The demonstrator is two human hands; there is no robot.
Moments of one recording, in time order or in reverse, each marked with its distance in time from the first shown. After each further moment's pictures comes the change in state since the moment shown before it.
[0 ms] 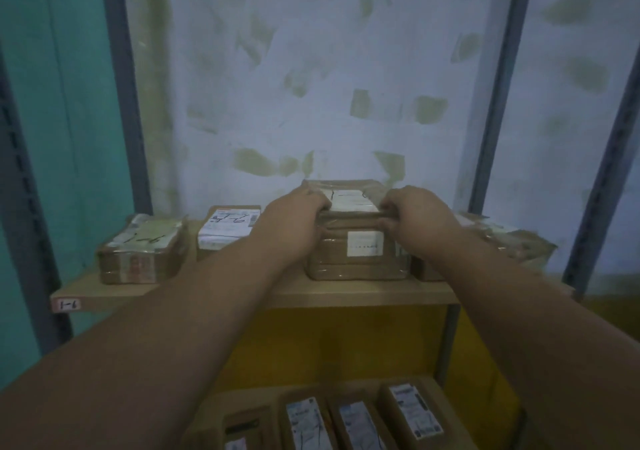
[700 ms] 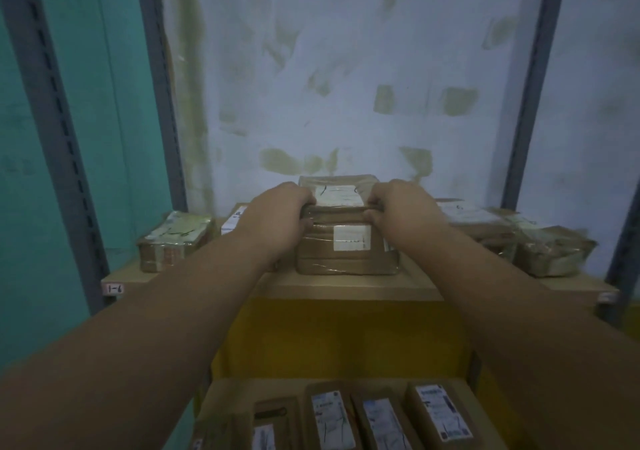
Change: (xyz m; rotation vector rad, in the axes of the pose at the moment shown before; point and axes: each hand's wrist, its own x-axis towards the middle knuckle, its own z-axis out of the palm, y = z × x) left_hand -0.025 -0.009 -0.024 0.074 0.050 -0.134; right_hand 0.008 -0.024 0.013 0.092 0.047 -0.120
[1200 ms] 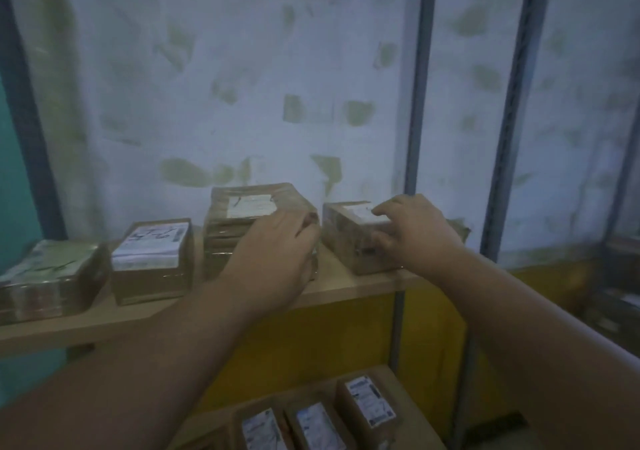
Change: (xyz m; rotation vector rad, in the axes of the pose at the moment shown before) left_hand -0.013 0.072 0.045 0.122 0.210 0.569; right_hand -0.072 0.085 -0.050 -0.274 -0.010 0.142
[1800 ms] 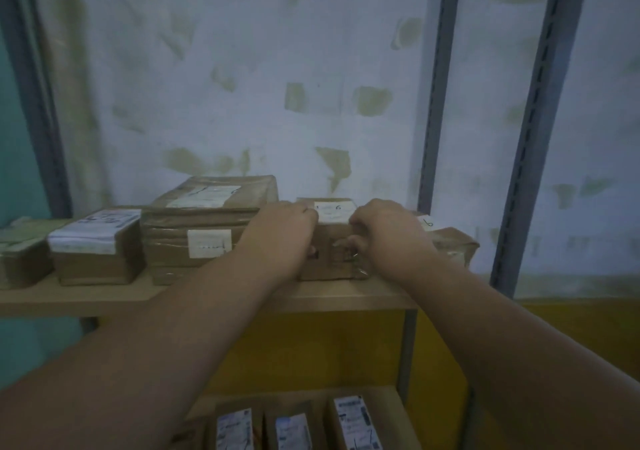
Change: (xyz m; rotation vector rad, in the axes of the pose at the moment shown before) left_hand 0.100 0.065 0.046 0.143 -0.332 -0.308; right_hand 0.051 0.074 0.055 0.146 0.049 -0.223
